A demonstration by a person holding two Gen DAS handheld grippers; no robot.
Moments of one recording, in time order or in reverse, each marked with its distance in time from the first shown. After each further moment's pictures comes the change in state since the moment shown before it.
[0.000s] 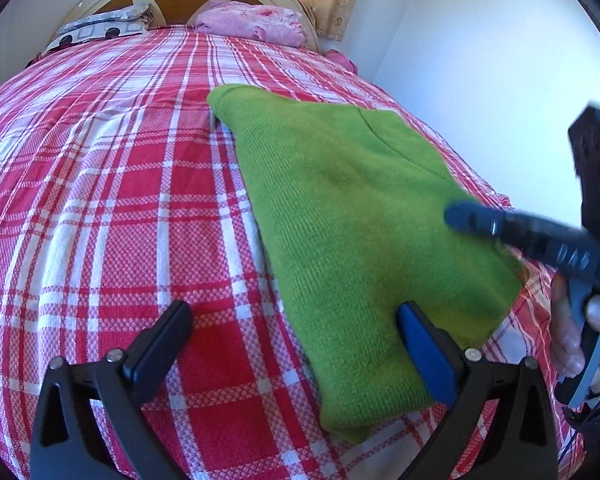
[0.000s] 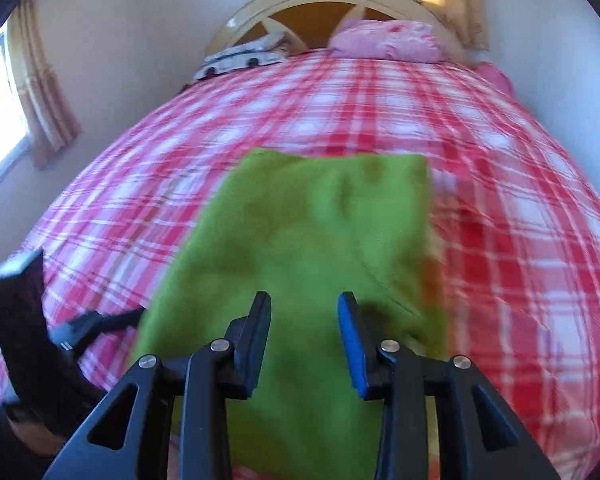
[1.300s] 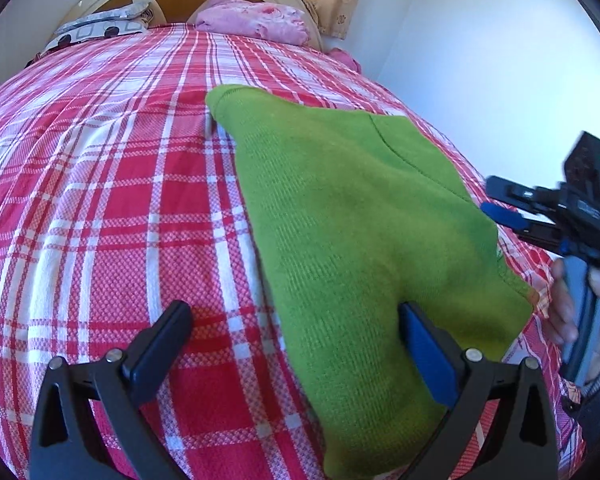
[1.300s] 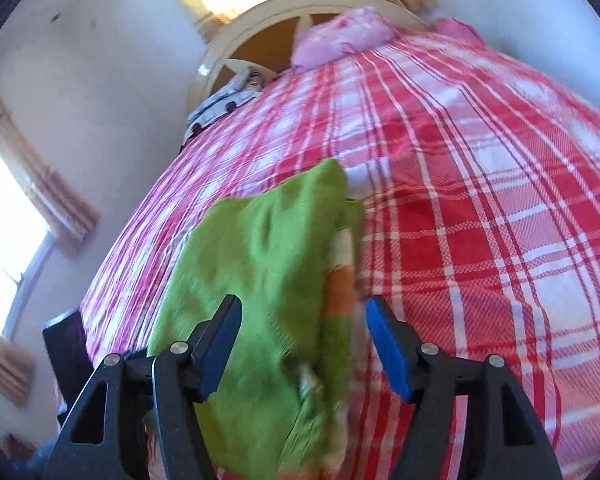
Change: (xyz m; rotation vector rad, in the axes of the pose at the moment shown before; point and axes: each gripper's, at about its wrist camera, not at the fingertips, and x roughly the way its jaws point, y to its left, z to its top) left arm 0.013 -0.003 0.013 -0.008 0.005 0.005; right arm 0.003 -0.099 0.009 0.318 -0.093 0.199
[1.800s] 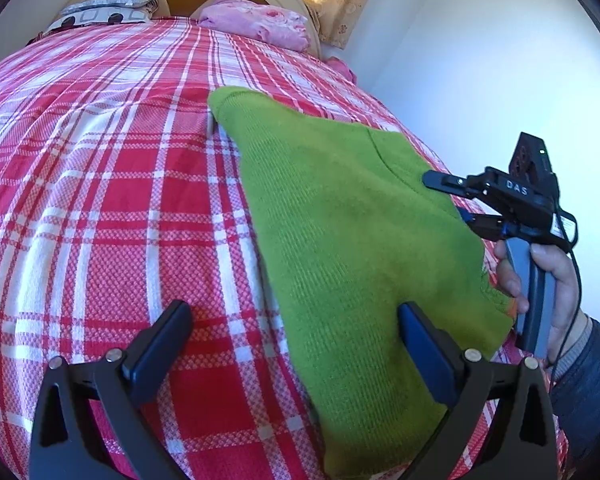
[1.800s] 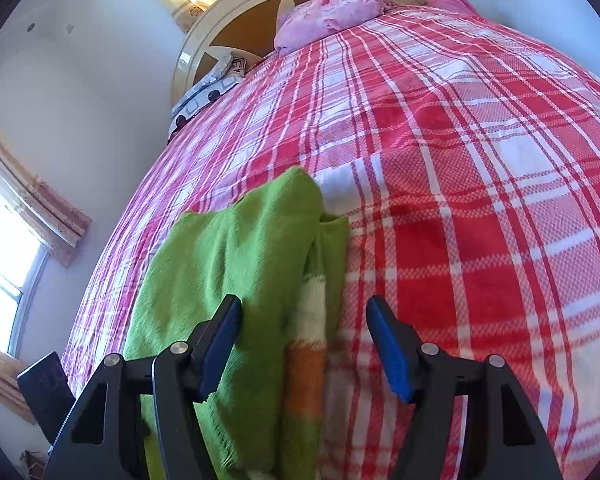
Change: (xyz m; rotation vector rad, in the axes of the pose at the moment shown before) left arm -0.002 0.012 0.001 -0.068 -0.017 -0.082; right arm 0.055 -0.023 0.037 0.052 0.061 0.020
